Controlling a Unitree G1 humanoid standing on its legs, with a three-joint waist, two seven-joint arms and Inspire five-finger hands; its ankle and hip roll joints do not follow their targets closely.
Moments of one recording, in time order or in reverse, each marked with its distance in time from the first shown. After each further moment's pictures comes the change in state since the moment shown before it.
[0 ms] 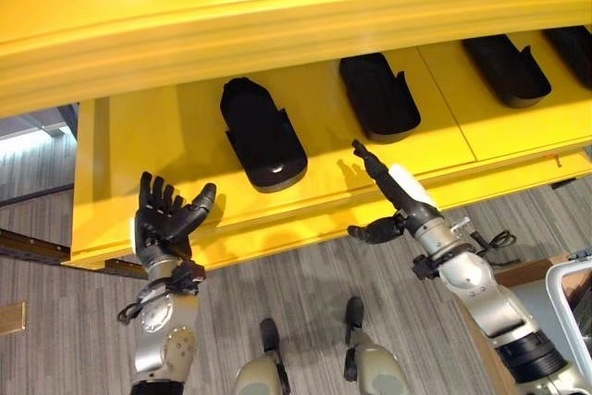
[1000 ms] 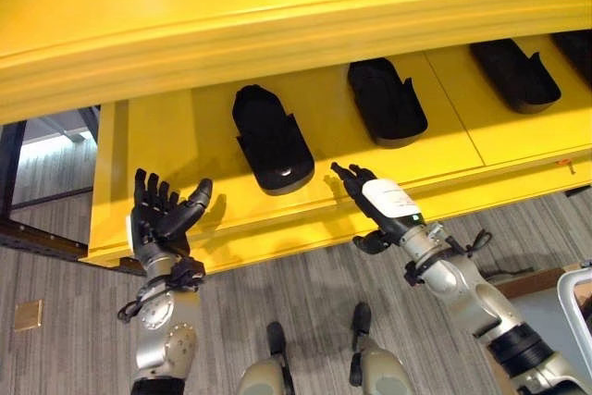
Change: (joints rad) left arm -0.014 -0.005 -0.004 0.001 0.005 -0.023 0.028; right arm -0.072 -0.001 0.140 0.131 -0.310 -0.032 -0.044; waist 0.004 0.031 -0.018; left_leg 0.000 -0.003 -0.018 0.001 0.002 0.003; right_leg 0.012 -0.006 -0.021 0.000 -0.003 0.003
